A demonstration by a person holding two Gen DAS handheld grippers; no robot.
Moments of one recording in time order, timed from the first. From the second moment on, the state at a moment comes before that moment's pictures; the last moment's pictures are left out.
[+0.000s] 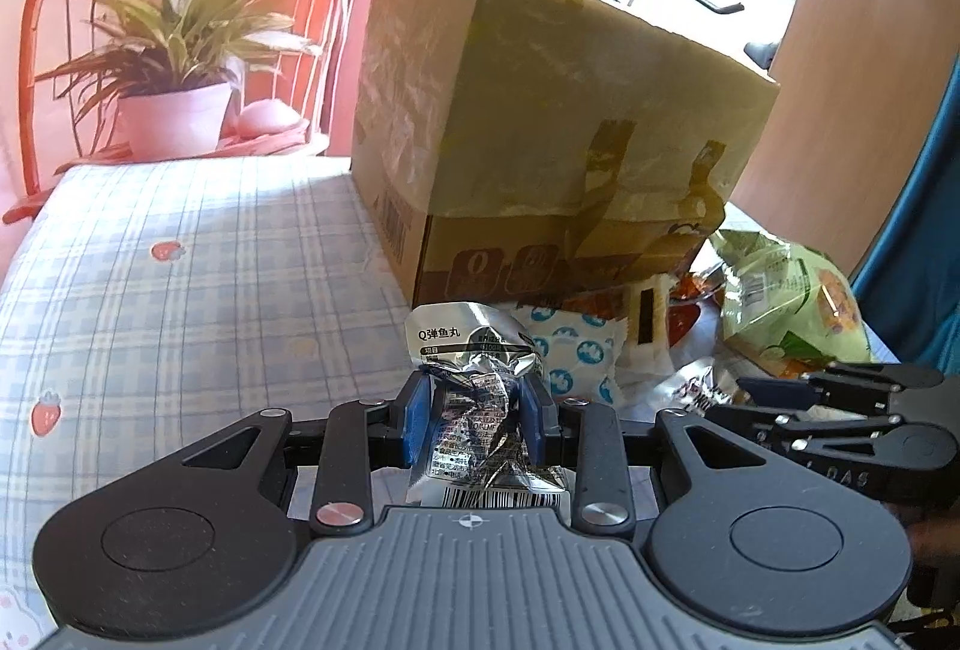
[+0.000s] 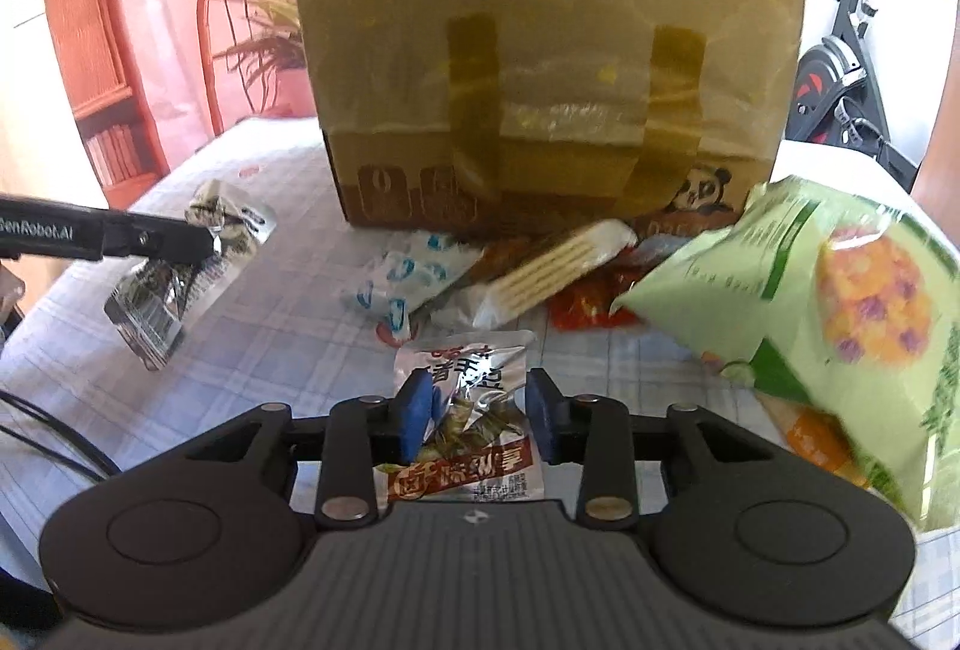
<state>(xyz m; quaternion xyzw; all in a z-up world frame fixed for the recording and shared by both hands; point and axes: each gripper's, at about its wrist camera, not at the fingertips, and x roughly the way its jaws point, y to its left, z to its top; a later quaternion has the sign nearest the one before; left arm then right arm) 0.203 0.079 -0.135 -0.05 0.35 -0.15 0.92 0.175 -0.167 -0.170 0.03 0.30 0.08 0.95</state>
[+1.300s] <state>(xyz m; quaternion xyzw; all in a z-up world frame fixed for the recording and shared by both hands) 0.248 0.021 0.016 -0.01 0.19 -0.17 0.97 0.207 -0.239 0.007 0.02 0.10 0.08 0.99</state>
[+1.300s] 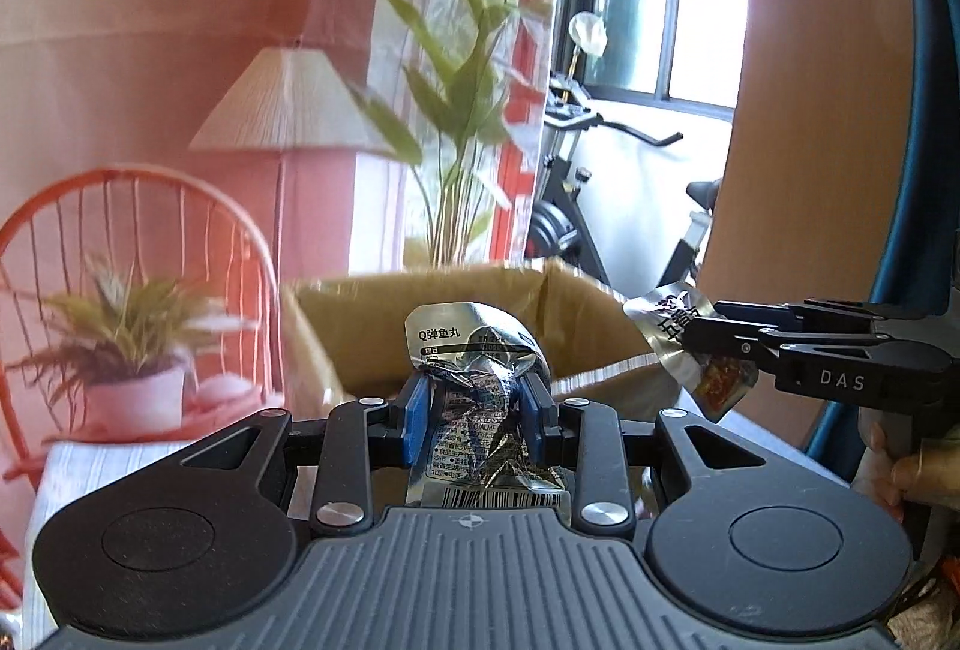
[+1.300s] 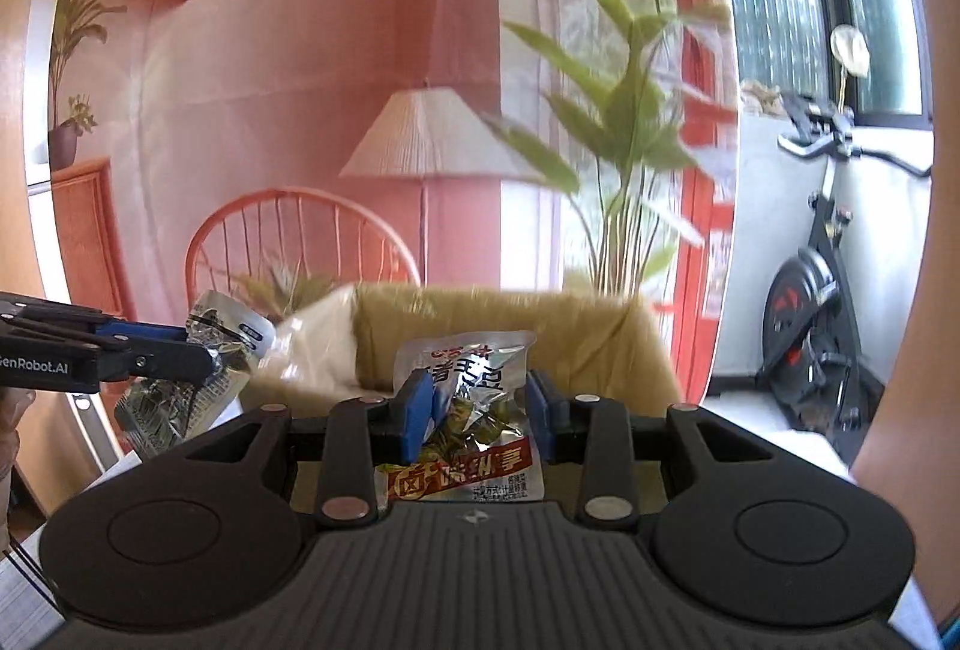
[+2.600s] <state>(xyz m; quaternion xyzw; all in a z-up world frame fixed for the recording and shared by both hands) 0.322 0.002 0.010 -0.03 0.24 -0.17 0.96 0.266 -0.274 0.004 0.01 0.16 0.08 0.98</state>
